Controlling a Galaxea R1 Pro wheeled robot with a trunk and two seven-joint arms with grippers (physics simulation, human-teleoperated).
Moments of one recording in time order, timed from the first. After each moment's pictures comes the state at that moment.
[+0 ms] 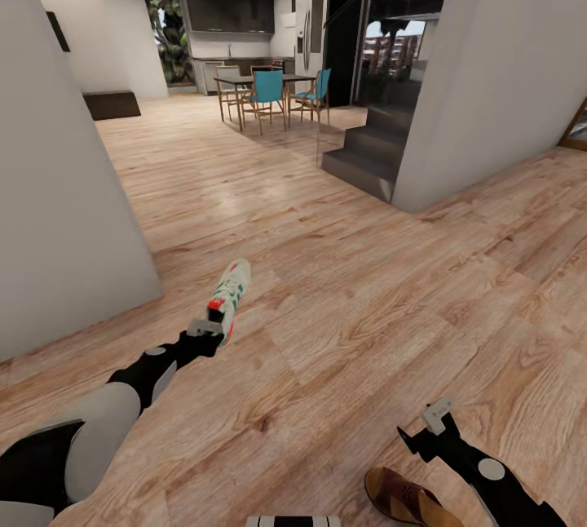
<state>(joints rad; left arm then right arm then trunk) -0.95 0.07 0.22 -0.17 -0.29 -0.08 -0.36 -0.37 -0.24 0.04 -0.69 0.24 -0.14 0.33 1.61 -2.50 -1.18</state>
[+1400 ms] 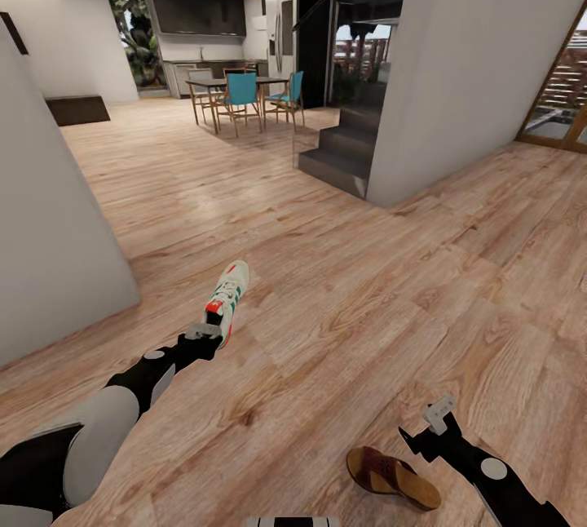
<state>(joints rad) -0.94 0.08 0.23 -0.17 -0.29 -0.09 -0.35 -0.37 -0.24 0.04 -0.70 0.24 -0.13 0.34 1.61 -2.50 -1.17</state>
